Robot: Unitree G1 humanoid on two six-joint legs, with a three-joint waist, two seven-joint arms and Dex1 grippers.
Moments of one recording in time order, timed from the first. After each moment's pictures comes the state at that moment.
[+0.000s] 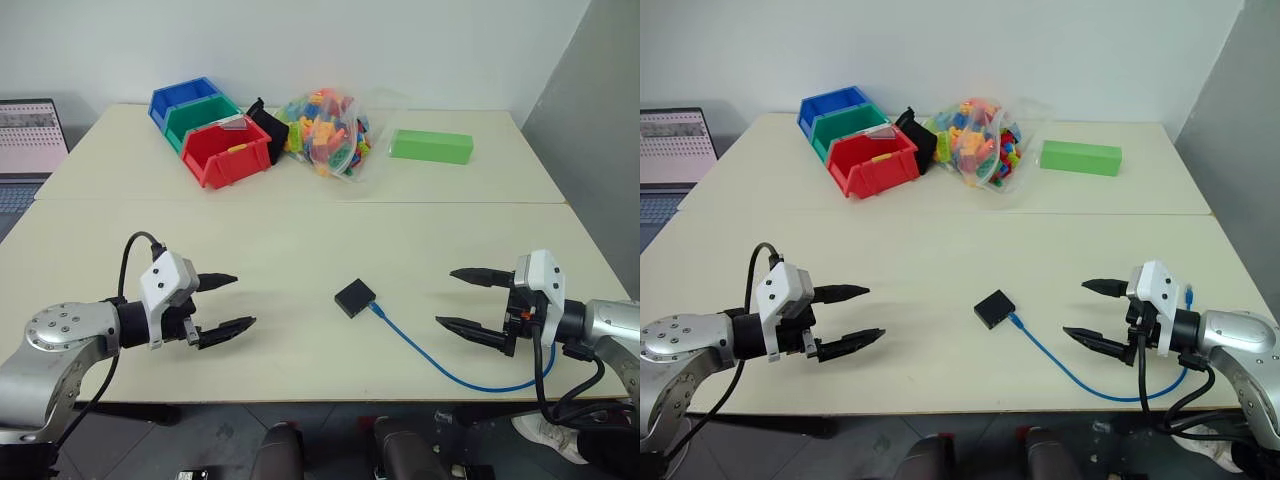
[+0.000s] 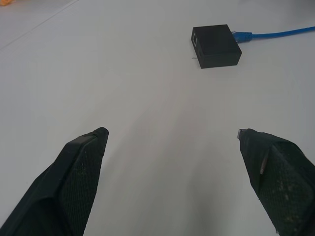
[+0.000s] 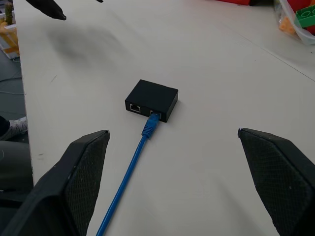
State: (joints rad) left arm 0.02 0.93 0.24 -0.33 -0.51 0.46 -1.04; right arm -0.02 -0.84 -0.18 -0.46 0.57 0.47 0.98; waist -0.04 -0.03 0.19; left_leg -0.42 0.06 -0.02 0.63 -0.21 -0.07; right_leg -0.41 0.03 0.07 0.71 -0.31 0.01
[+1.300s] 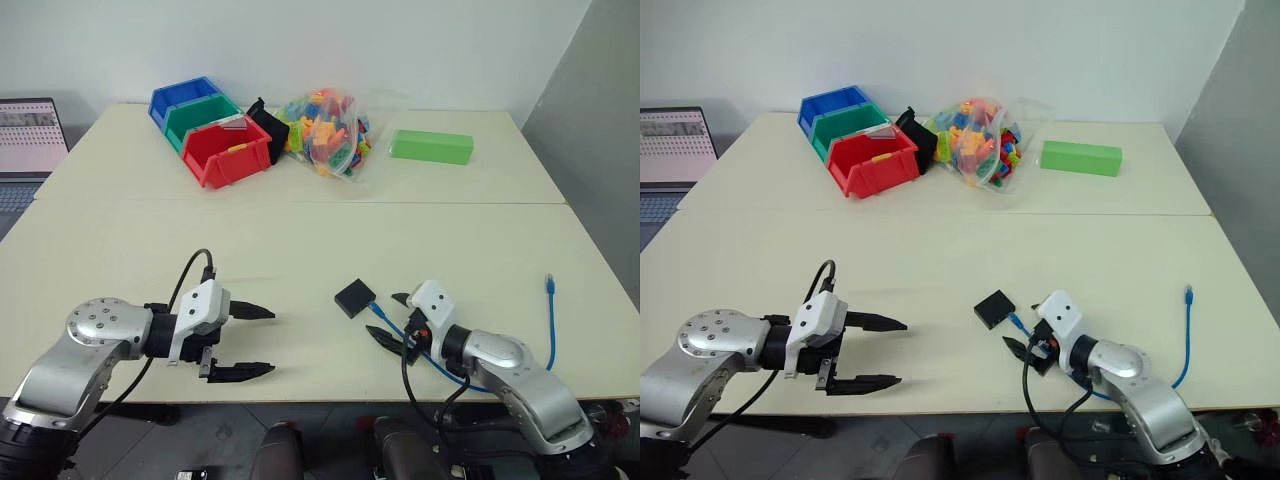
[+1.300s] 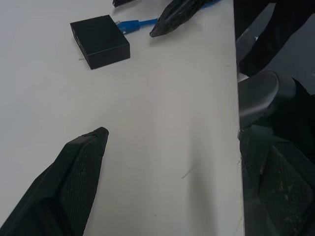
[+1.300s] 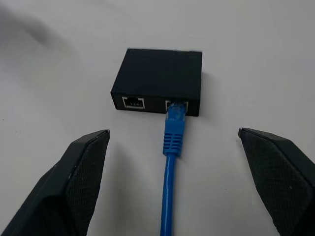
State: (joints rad) left arm -0.05 0.94 0.05 -0.27 -0.46 0.32 -1.30; right arm -0.08 -0.46 0.26 -0.43 0.24 0.63 0.49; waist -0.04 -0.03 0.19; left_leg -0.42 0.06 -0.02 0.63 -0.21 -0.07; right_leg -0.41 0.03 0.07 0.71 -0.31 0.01
